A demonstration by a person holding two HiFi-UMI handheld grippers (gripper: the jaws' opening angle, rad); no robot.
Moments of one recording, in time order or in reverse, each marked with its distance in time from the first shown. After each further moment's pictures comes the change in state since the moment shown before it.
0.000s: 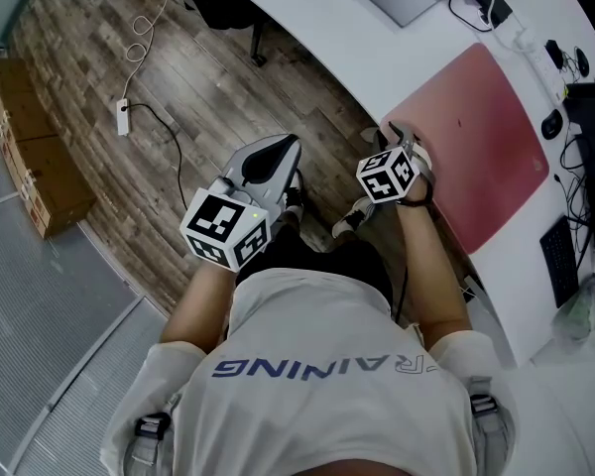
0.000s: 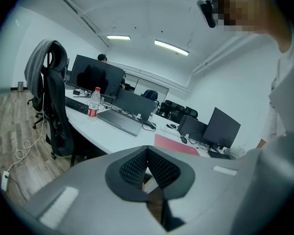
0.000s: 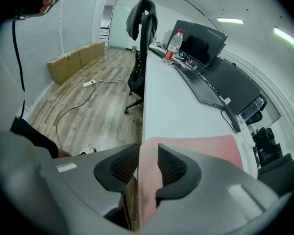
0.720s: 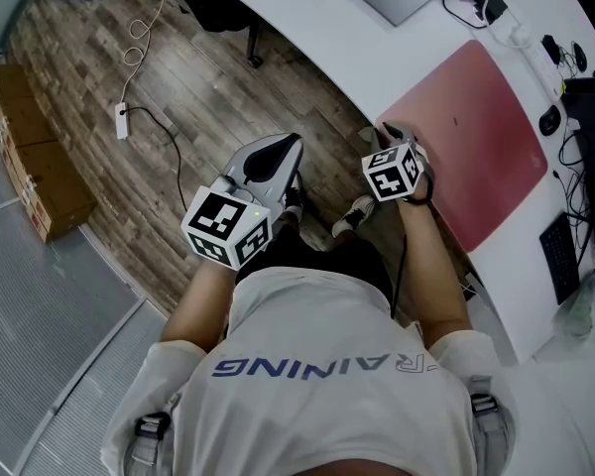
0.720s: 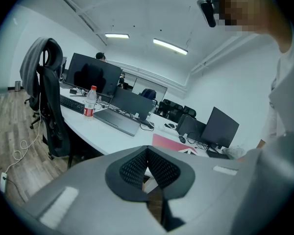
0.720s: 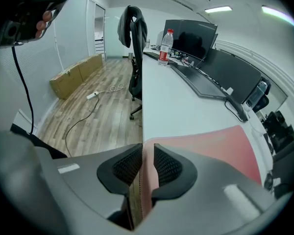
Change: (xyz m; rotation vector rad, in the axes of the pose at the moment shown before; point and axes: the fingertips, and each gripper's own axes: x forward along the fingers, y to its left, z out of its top) left arm 0.014 -0.008 0.005 0.005 0.014 -0.022; right arm -0.005 -0.004 0.004 0.125 -0.045 0.110
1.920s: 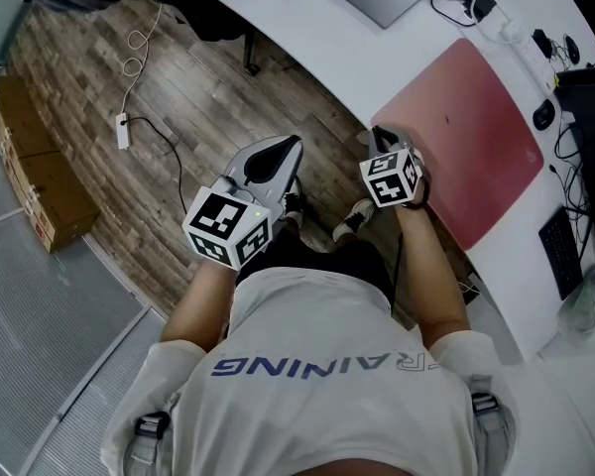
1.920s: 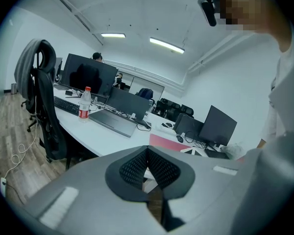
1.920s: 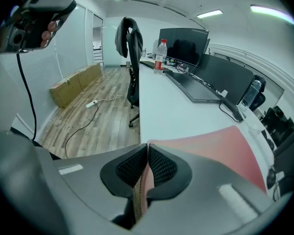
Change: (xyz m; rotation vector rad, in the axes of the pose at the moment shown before) left arm 0.007 -0.013 0.005 0.027 0.007 -0.025; right arm -0.017 -0.004 0.007 0.053 -0.090 -0.004
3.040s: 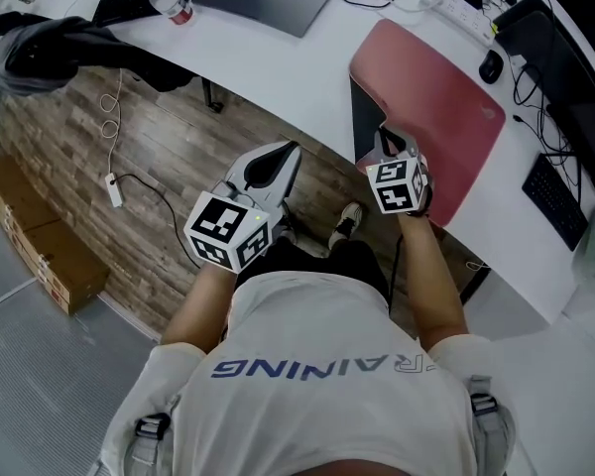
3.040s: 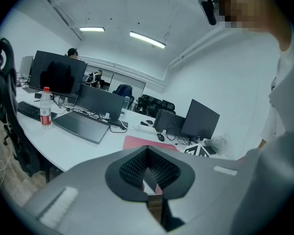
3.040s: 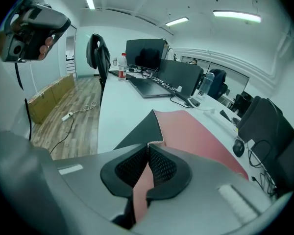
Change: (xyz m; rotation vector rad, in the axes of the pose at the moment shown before) left arm 0.073 -0.108 0.019 0.116 0.046 -0.196; right arm -0.086 -0.112 -0.072 0.219 -0.076 -0.230
